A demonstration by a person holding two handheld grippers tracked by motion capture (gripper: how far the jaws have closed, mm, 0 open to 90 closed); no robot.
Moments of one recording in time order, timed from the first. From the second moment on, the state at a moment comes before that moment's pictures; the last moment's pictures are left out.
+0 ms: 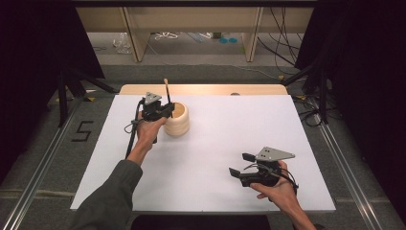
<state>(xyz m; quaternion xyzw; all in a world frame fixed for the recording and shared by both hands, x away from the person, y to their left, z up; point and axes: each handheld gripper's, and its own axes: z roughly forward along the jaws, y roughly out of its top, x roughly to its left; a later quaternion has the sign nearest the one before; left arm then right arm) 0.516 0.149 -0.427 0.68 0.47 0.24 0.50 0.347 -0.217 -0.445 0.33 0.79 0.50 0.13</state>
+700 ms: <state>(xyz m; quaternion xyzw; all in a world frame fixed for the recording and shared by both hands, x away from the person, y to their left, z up) 0.517 0.148 -0.434 0.69 0.49 0.25 0.47 0.348 -0.215 -0.446 0.33 0.79 0.50 0.12</state>
